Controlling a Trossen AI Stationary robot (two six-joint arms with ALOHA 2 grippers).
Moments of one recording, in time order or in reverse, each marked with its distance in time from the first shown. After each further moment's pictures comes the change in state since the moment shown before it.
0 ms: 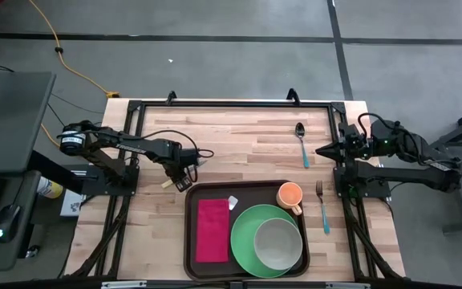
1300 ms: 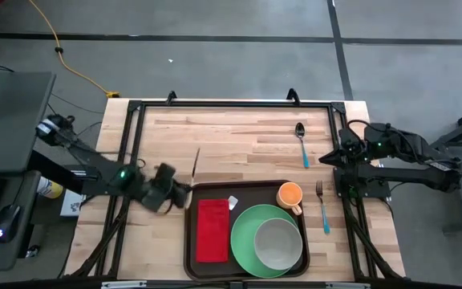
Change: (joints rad) left arm -0.708 -0.472 -0.003 0.297 -0.737 -0.920; right arm 0.000 -0.003 0.000 -0.195 -0.056 -0.046
